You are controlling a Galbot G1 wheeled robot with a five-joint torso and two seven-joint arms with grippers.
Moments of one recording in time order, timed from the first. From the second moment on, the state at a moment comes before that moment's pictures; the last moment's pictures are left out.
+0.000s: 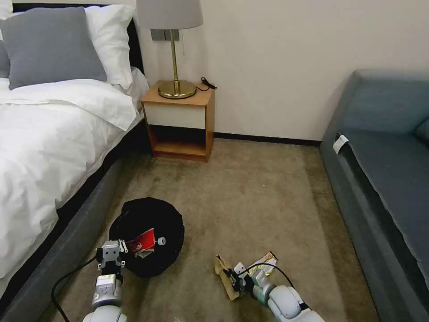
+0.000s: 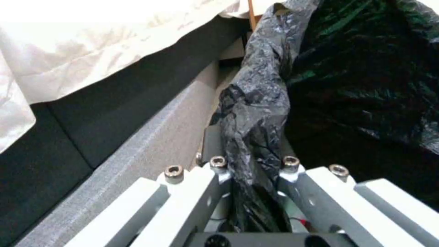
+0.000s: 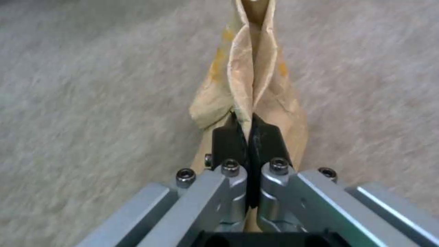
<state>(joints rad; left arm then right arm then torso) 1.59 -1.41 -0.62 -1.84 0.06 -0.11 -0.23 -1.17 1.27 0.09 1.26 0.04 -0.08 -0.40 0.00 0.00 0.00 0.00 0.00</state>
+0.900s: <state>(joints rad) 1.62 -1.42 -0.58 -1.87 0.09 -0.13 -0.24 -1.11 1.35 0.22 1.44 0.22 -0.03 -0.31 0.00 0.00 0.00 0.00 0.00</state>
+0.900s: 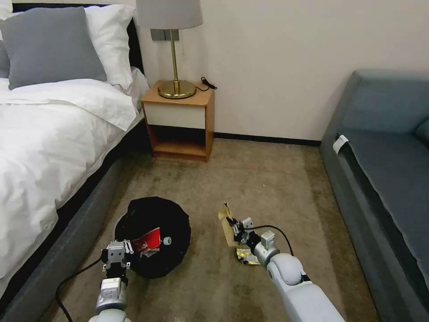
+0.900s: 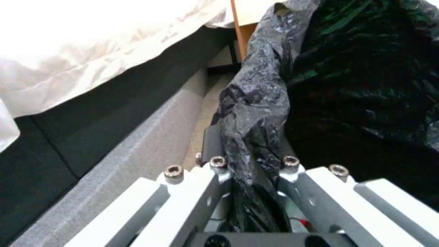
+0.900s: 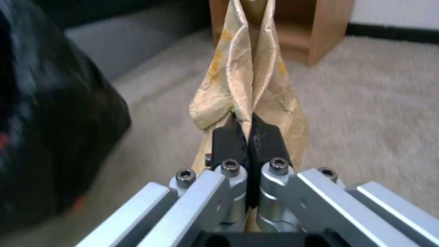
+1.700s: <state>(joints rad) 1.64 -1.45 -0.55 -1.90 0.11 -0.13 -0.24 -1.15 1.48 -0.04 1.66 0.49 -0.01 -0.23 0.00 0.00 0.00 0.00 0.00</state>
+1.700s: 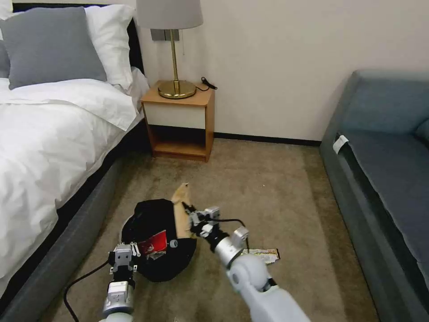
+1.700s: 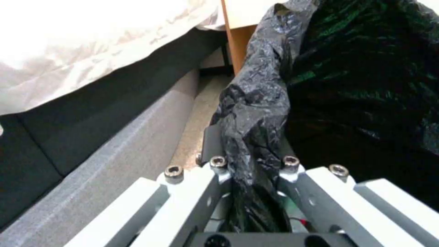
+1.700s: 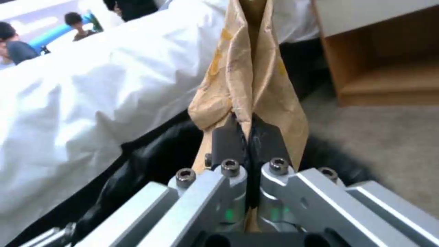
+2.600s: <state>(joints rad) 1.64 -1.45 -0.53 -1.92 0.10 -0.12 -0.24 -1.12 1.56 -0.05 1.44 0.35 0.07 -0.25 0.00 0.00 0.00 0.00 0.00</state>
